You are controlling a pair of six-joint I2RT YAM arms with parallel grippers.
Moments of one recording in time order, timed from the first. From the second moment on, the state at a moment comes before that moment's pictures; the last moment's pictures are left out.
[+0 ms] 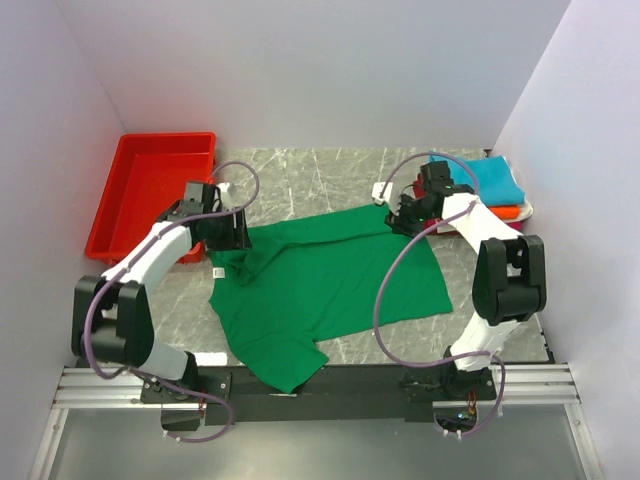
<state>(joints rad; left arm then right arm) -0.16 1.44 1.00 -0.51 0.23 -0.23 0.10 1.72 1.24 -0.61 -0.53 -1.16</state>
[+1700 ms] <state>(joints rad) -0.21 1.63 1.21 -0.64 0.07 -0.35 0.33 1.60 1.16 -0.57 -0.47 -0.89</state>
